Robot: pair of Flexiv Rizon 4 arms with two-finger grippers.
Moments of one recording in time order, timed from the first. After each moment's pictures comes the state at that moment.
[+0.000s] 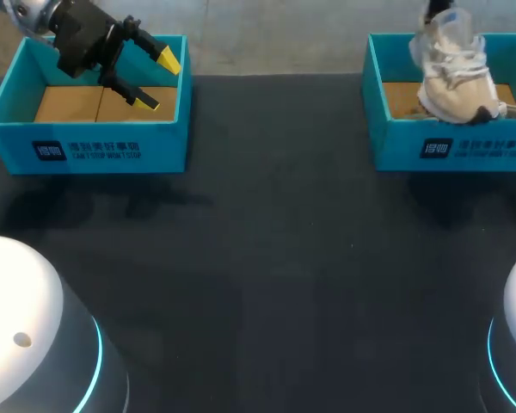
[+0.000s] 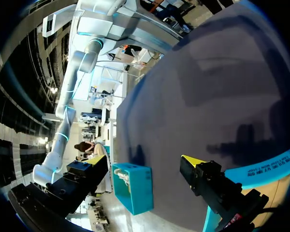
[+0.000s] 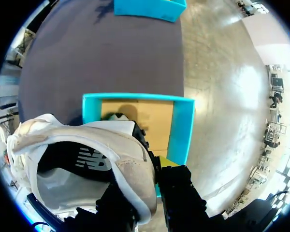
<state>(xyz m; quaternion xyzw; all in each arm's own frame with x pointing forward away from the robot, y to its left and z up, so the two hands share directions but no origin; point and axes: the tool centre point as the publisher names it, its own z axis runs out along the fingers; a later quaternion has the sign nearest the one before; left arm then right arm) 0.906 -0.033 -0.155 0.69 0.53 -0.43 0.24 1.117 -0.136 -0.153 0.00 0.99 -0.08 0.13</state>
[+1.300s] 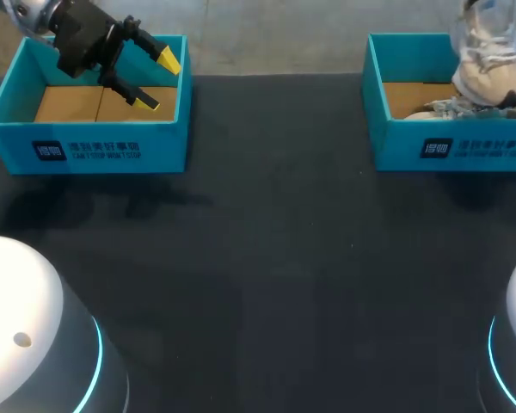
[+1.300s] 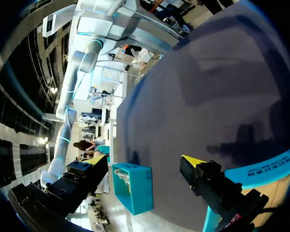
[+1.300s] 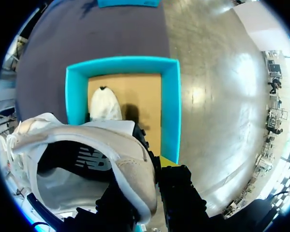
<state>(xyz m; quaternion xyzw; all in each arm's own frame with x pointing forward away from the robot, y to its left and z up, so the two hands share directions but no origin) 0.906 -0.033 -0.155 0.69 0.53 -0.43 0.24 1.150 -0.235 -0.156 0.06 0.99 -0.10 0.12</state>
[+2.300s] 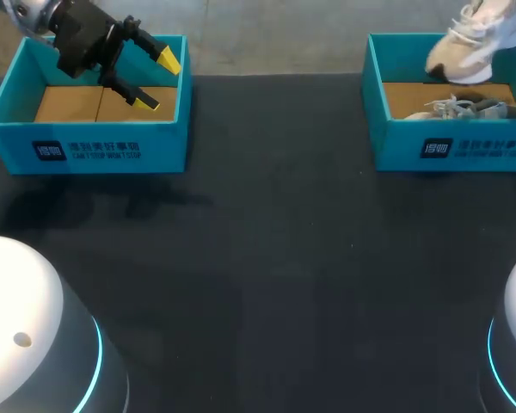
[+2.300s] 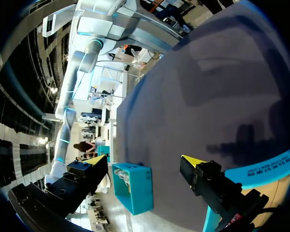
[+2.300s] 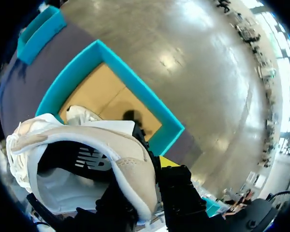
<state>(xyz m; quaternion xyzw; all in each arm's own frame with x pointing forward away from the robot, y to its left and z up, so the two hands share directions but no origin) 0.906 -0.033 -0.155 0.69 0.53 -0.43 0.24 1.143 -0.310 -0.152 0.43 0.89 -0.09 0.13</state>
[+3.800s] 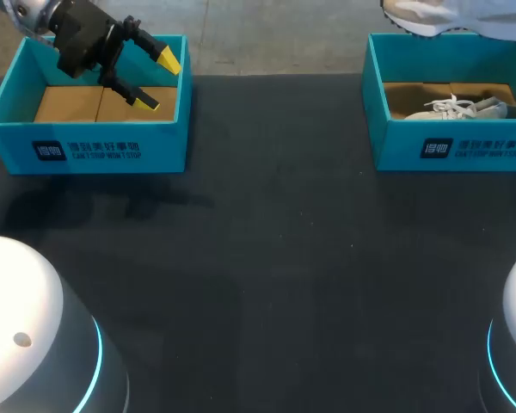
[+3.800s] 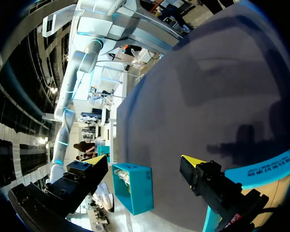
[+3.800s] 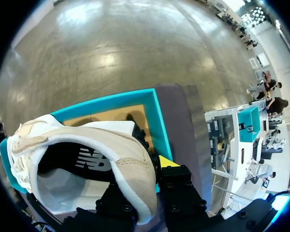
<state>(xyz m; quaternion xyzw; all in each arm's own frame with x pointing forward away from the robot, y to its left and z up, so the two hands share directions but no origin) 0.906 -0.033 -0.155 0.69 0.53 -0.43 0.24 1.122 -0.316 -0.159 0.79 0.59 -0.09 0.12</state>
